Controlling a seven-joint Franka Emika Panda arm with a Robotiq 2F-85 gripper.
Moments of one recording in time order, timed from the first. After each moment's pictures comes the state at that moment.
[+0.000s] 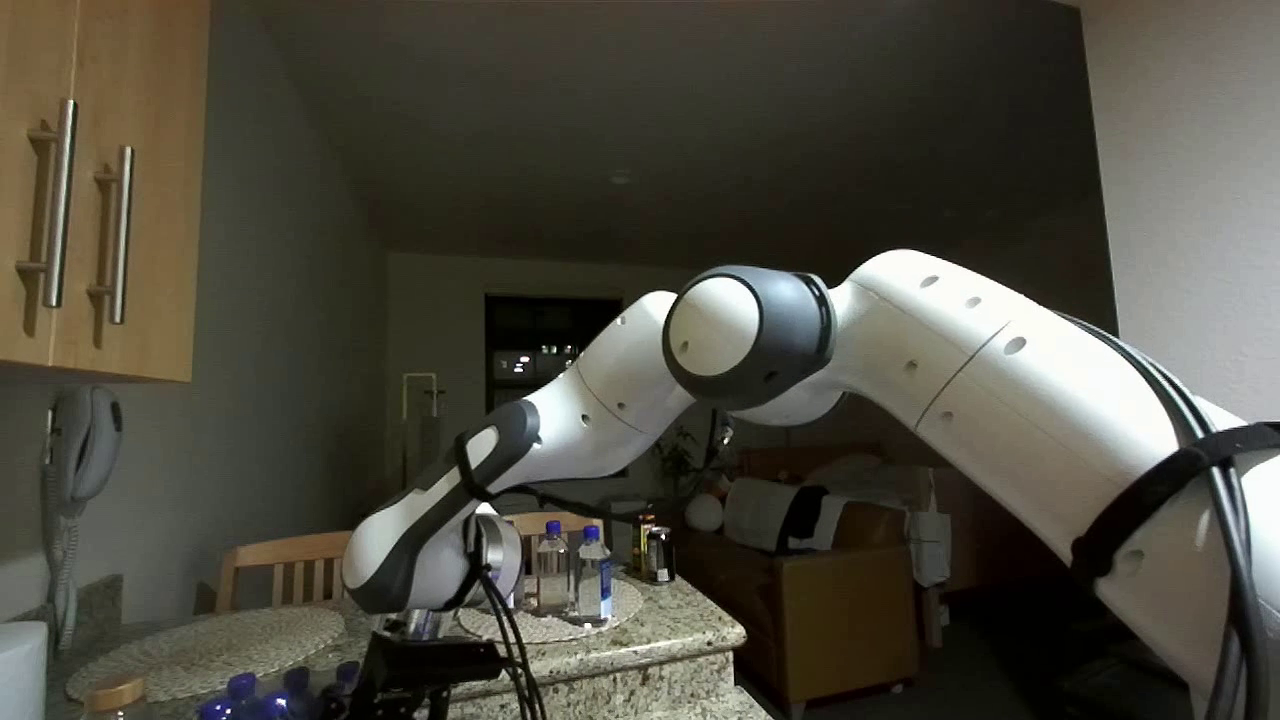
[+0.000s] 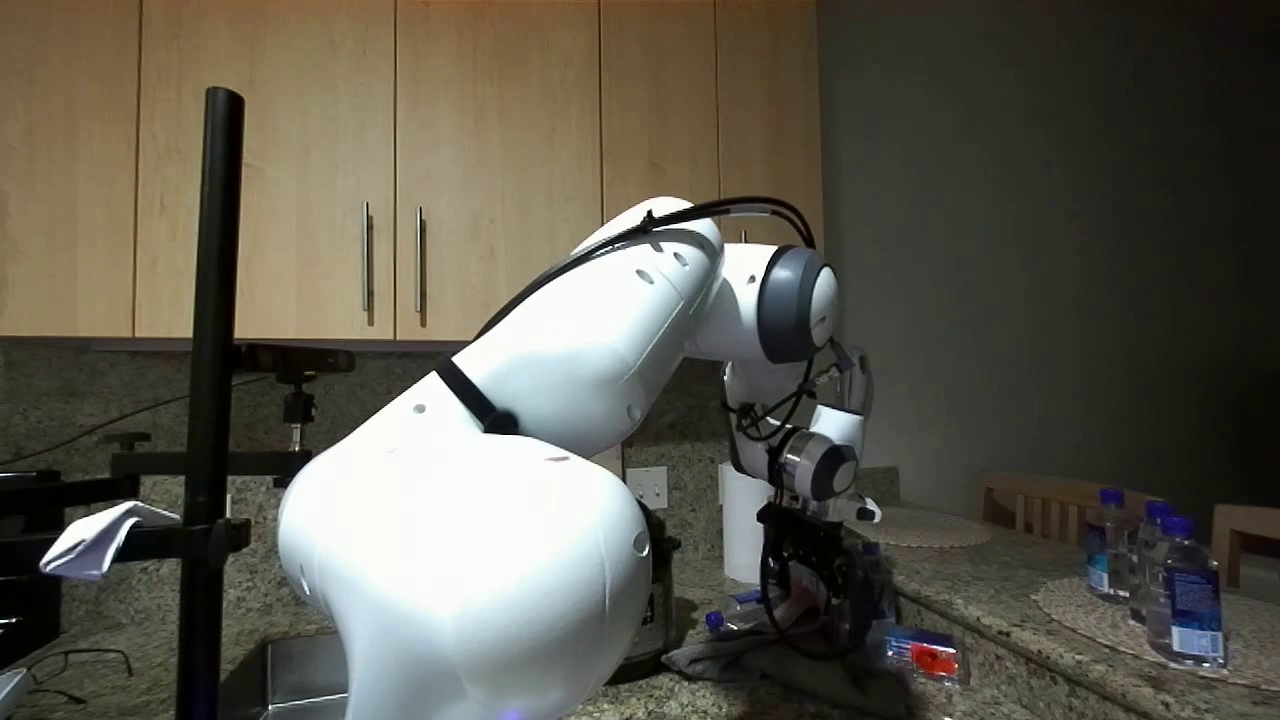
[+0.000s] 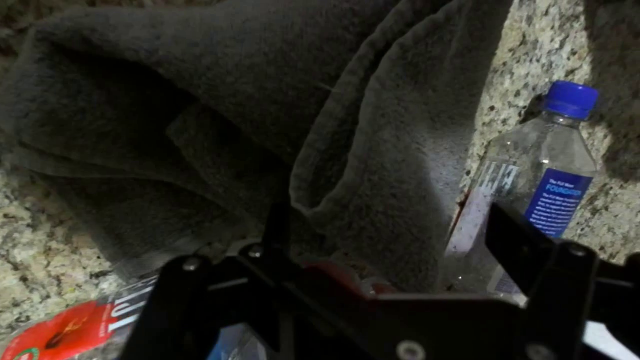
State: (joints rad) arm 0.16 0.80 0.20 -1.51 0.16 2.44 0.10
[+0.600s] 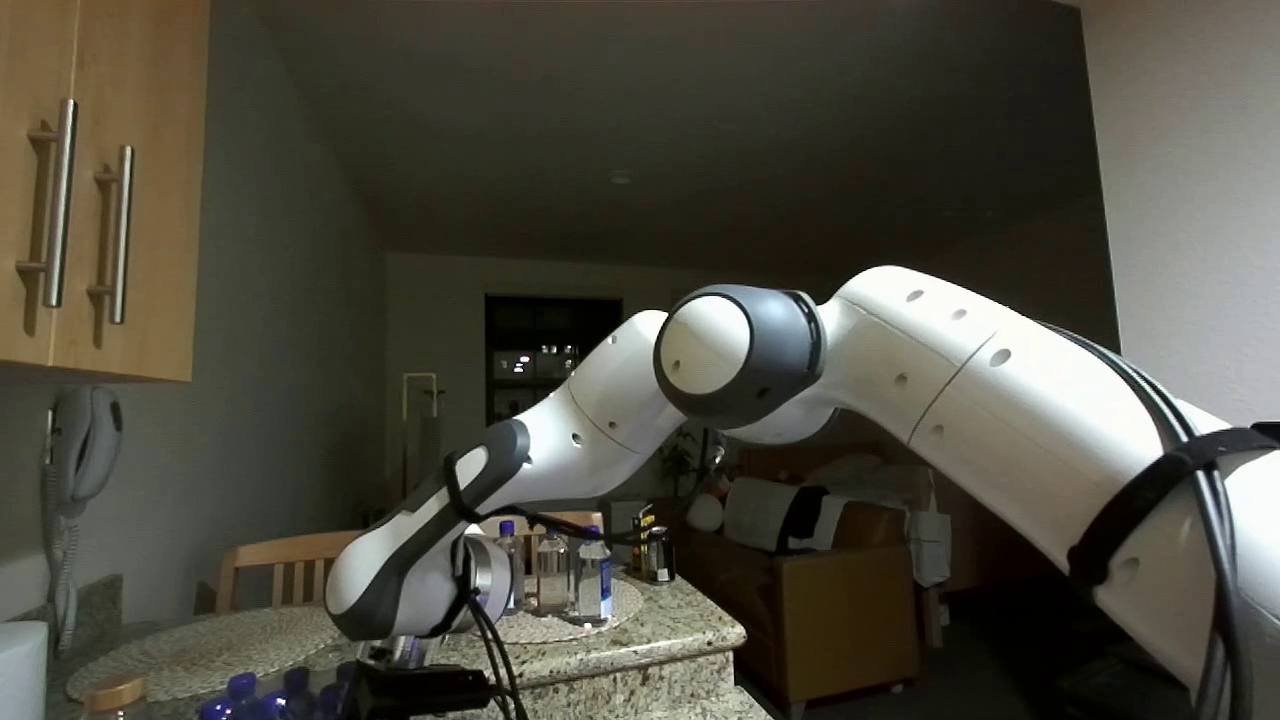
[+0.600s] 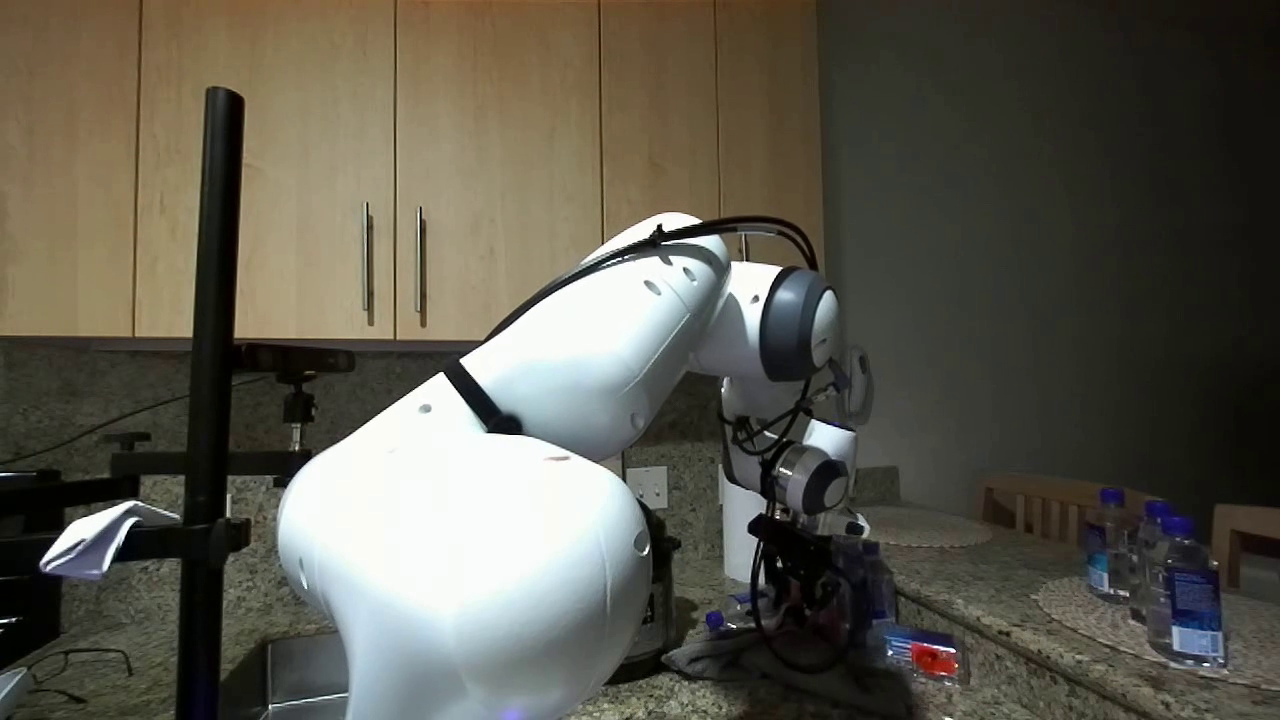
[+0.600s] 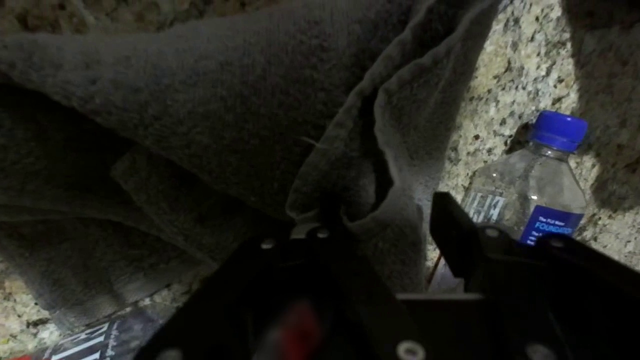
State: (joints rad) arm 0.16 0.85 0.23 -1.48 0.17 2.44 0.08
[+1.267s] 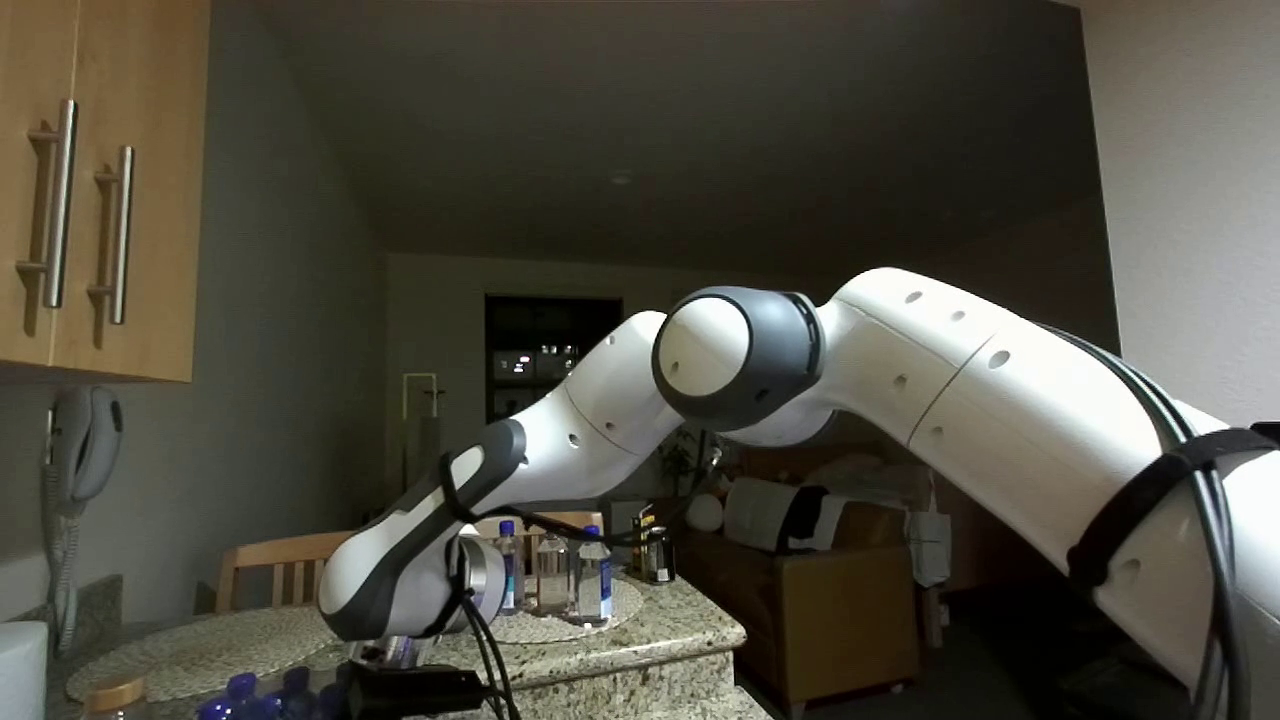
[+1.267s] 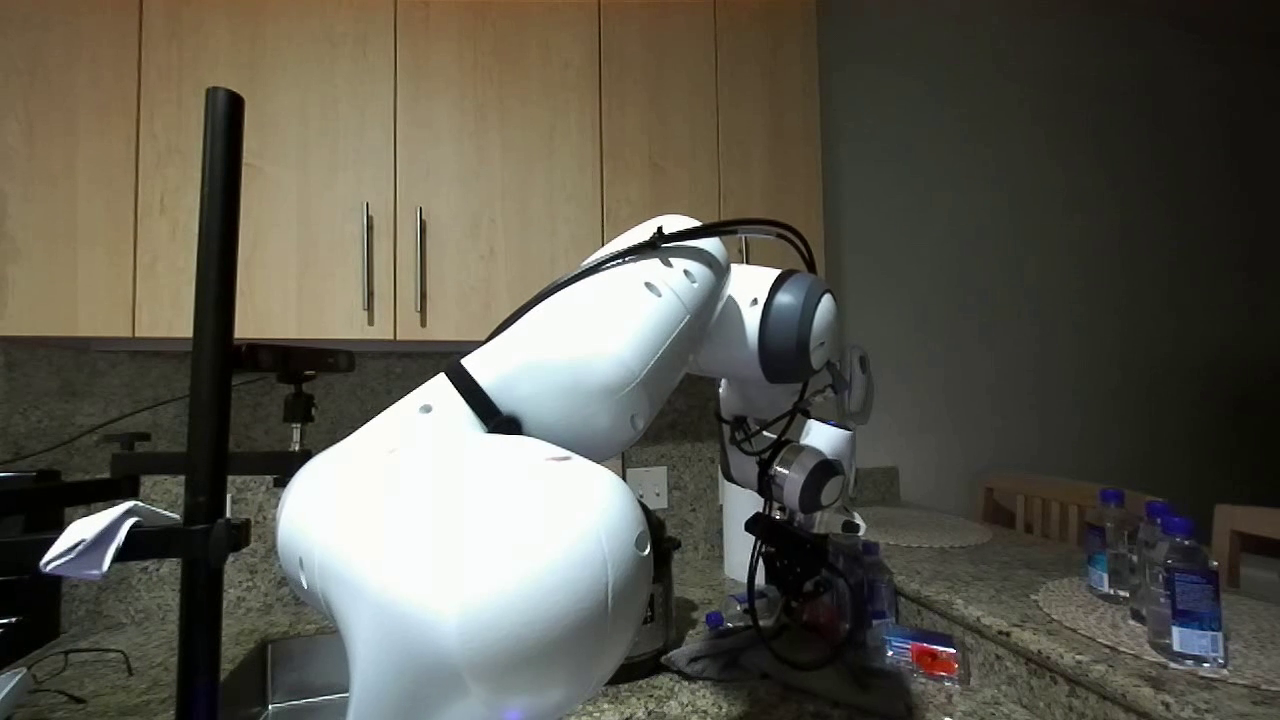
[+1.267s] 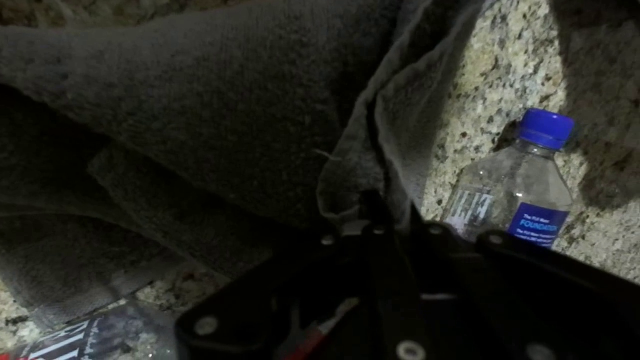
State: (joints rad) arm 0.16 0.86 0.24 -1.47 0.17 2.44 0.08
